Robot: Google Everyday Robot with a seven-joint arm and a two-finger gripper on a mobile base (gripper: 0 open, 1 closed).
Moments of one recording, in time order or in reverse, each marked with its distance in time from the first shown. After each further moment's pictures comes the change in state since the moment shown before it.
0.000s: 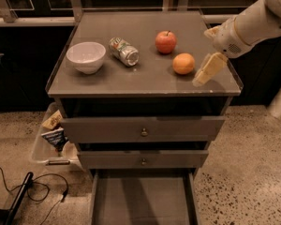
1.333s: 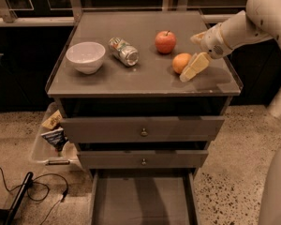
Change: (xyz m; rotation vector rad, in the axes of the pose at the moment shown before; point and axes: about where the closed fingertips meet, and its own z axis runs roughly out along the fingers) arm -0.005 -0.037 0.067 -0.092 -0.150 0.074
